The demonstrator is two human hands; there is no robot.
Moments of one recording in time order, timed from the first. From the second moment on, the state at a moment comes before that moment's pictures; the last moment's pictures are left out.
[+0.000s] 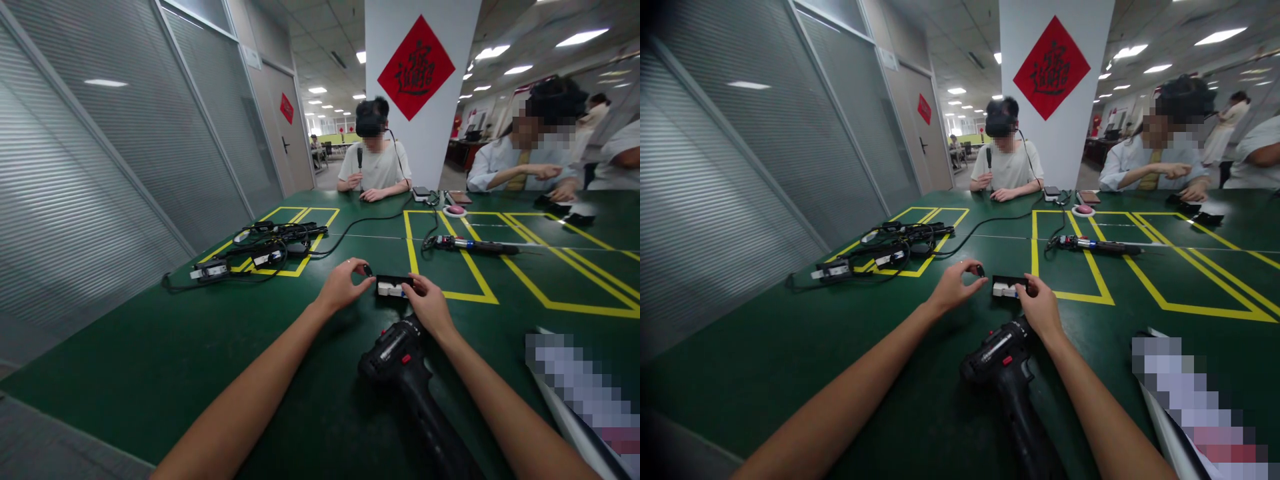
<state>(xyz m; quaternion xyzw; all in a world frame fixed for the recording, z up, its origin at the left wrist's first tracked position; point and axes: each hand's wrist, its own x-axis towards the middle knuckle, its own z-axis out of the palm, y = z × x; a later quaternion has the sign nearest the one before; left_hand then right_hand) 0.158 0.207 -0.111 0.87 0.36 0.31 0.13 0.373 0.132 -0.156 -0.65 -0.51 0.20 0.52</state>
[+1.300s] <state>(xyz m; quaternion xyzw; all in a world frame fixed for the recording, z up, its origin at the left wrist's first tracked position) -0.068 0.195 -0.114 0.77 0.64 0.03 0.07 0.376 0.134 -0.160 -0.66 -0.54 0.15 0.50</state>
